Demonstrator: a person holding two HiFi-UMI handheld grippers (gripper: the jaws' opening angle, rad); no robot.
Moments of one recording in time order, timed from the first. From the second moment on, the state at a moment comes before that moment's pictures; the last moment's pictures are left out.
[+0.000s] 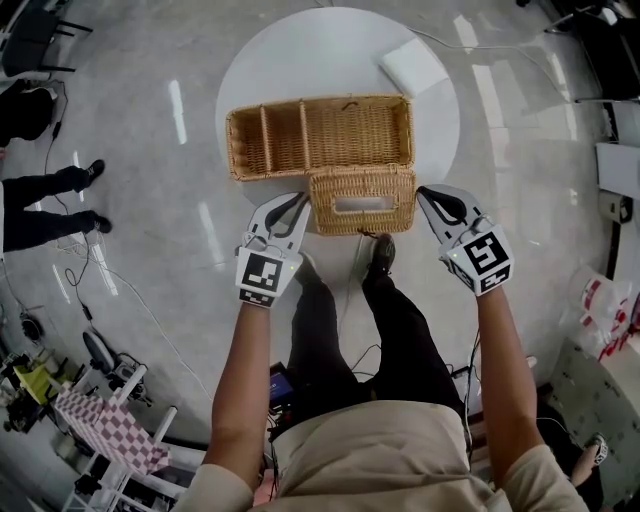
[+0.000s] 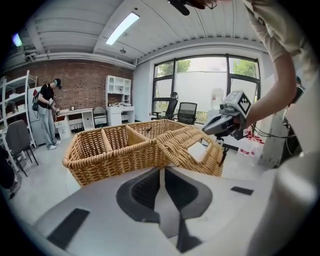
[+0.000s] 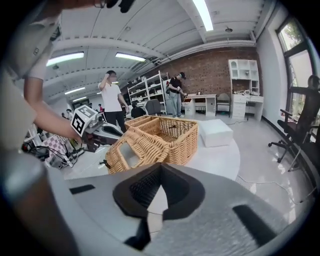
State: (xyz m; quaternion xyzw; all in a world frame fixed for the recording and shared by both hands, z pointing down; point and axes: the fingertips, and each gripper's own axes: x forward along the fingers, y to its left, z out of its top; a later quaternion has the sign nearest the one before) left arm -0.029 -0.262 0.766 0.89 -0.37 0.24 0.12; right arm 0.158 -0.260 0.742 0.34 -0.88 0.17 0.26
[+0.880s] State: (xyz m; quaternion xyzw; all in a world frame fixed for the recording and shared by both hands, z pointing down) left arm -0.021 -0.244 0.744 0.89 -0.36 0.25 0.09; right arm 0.143 -0.229 0.742 0.30 -0.89 0.16 0.29
